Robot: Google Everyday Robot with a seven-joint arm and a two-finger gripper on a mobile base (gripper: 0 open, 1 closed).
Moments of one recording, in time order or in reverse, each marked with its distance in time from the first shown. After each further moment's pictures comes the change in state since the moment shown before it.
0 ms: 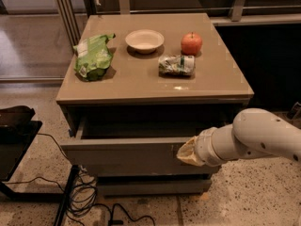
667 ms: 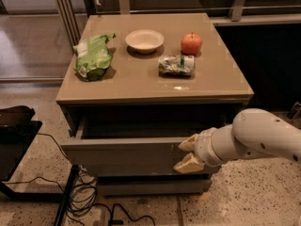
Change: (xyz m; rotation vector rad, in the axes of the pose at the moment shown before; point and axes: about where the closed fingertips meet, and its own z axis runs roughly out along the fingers) arm 0.000 0.000 0.000 0.000 0.000 0.000
